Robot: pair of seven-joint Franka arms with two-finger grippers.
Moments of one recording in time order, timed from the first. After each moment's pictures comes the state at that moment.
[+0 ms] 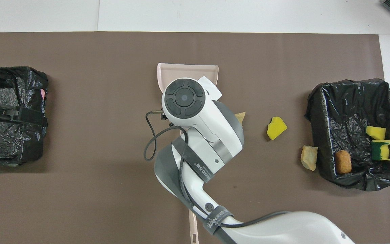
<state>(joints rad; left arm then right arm) 0.01 -0.05 -0.09 -1.66 -0.08 1.59 0.10 0.58 0.43 0.06 -1.47 -0.09 1.96 0.72</state>
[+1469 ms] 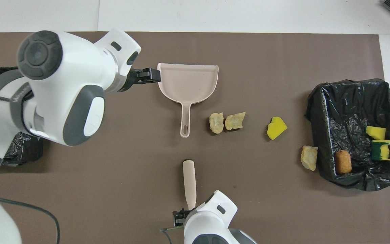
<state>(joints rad) -0.40 0.38 -0.12 -1.56 -0.08 2.18 -0.38 0.88 -0.13 0.07 -2.40 0.04 2.31 0.90</state>
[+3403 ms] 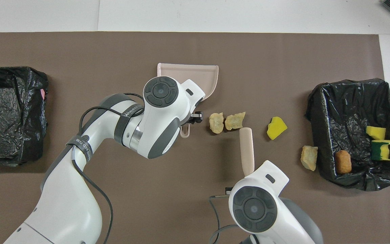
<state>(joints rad) -0.52 0.46 -0.12 -1.63 -0.05 2.14 -0.51 0.54 -0.22 0.04 -2.30 -0.20 1.90 0.67</state>
